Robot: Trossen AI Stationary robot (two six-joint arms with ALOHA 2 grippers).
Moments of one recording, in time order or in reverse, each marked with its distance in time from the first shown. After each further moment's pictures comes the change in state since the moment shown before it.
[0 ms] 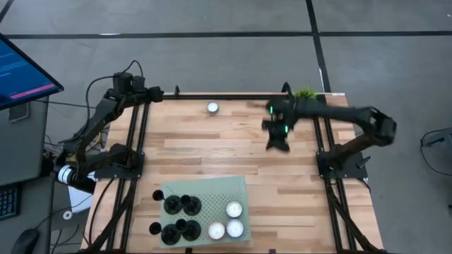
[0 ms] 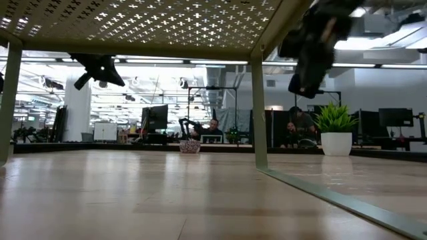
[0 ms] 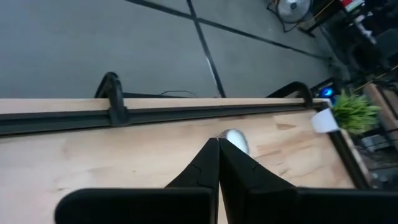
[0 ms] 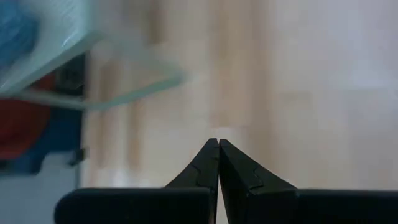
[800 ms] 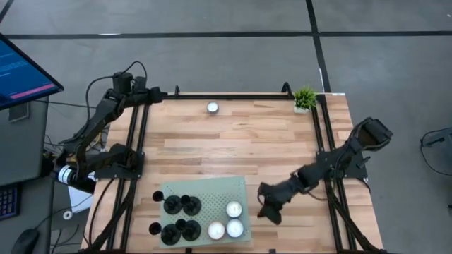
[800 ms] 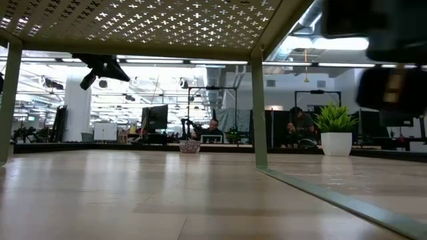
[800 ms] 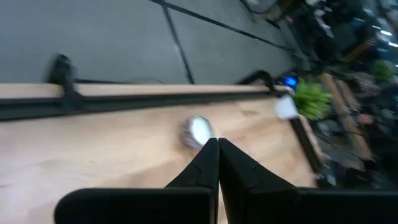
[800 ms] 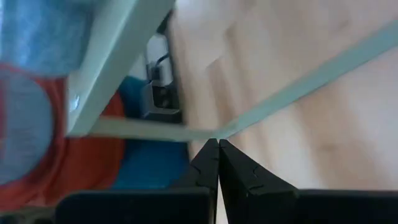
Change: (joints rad) left arm 0.000 -0.005 0.000 0.013 0.145 -0.051; right arm 0.960 0.104 -0.347 1.105 0.538 1.300
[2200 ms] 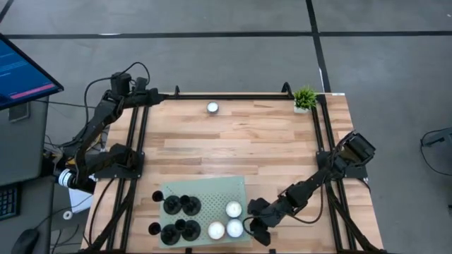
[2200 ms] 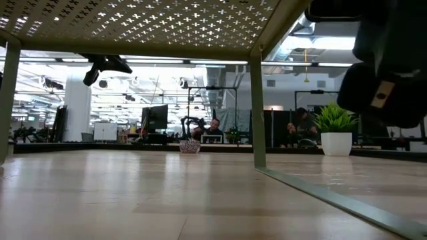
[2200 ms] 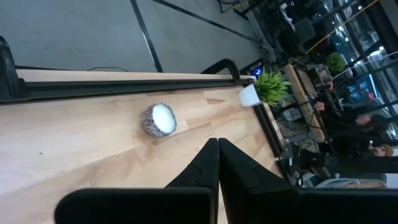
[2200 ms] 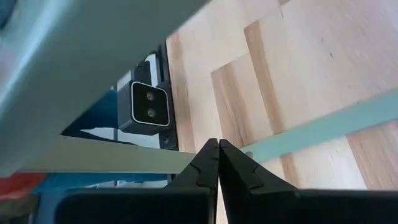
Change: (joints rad) left arm 0.000 -0.043 0.000 0.000 0.148 -0.058; right arm 0.114 0.286 0.268 -0.072 0.174 -0.079
